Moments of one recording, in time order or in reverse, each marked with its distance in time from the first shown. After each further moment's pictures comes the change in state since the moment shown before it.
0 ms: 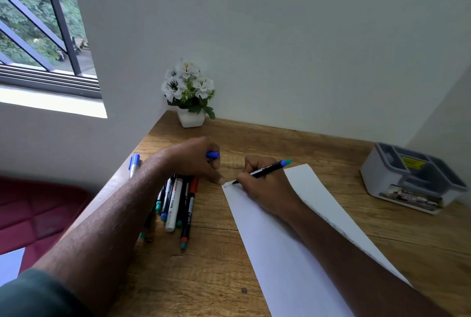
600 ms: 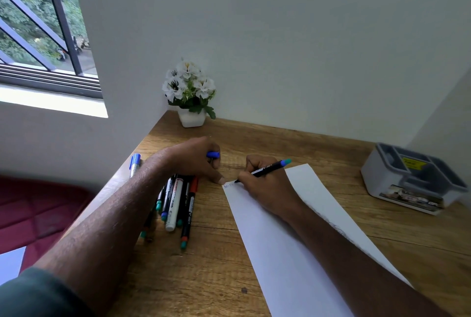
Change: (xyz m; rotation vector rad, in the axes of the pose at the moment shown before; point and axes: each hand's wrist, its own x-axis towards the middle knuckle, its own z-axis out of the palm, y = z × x) left_hand 0.001 -0.003 0.001 0.001 0.001 0.001; right_hand -0.001 -0.005 -0.002 -0.003 0.024 0.012
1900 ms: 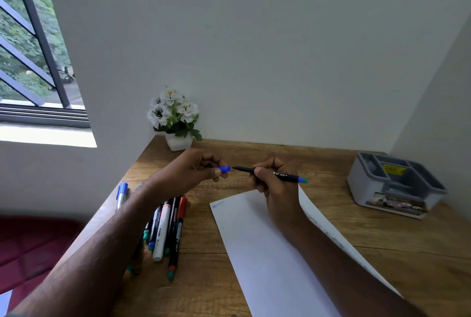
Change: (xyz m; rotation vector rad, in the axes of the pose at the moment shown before) left_hand -0.004 0.011 0.004 -0.450 0.173 0.377; right_hand 0.002 0.010 -0.024 0.699 0.243 -0.121
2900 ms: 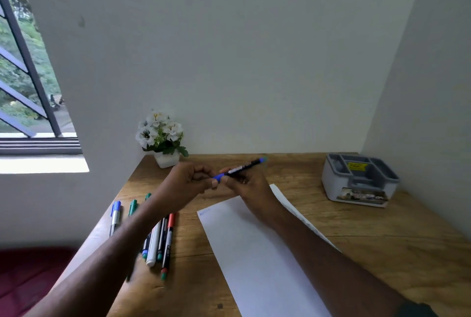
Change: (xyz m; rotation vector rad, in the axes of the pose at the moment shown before) left_hand -0.007 0.028 0.021 0.079 0.106 0.064; right_hand -0.001 -0.026 0.001 -0.348 -0.165 0.062
